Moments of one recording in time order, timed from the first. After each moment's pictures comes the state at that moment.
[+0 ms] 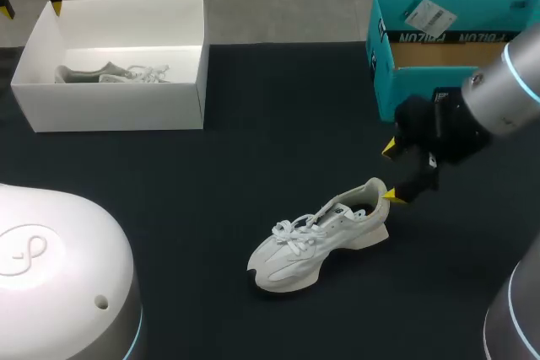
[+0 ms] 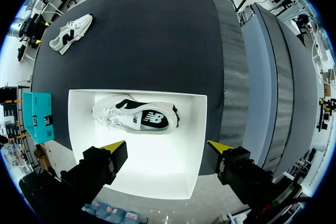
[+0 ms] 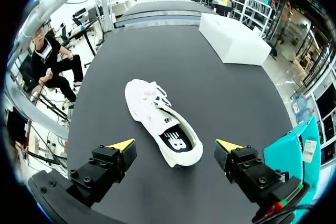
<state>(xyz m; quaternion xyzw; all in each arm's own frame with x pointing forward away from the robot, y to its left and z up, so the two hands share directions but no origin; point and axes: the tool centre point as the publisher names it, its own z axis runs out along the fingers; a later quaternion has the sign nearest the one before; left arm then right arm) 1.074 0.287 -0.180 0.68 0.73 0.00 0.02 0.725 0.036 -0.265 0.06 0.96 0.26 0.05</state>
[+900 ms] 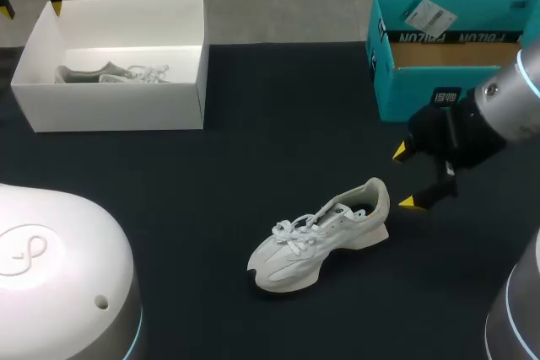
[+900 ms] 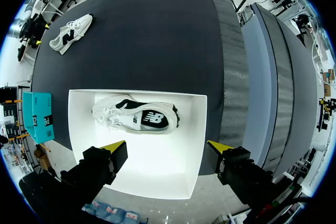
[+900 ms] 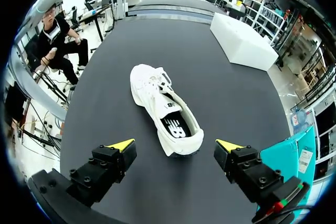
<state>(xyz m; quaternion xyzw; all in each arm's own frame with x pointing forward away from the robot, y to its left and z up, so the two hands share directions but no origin) 1.074 0.287 -0.180 0.68 0.73 0.00 0.02 0.723 0.014 -0.276 0.01 0.97 0.24 0.06</state>
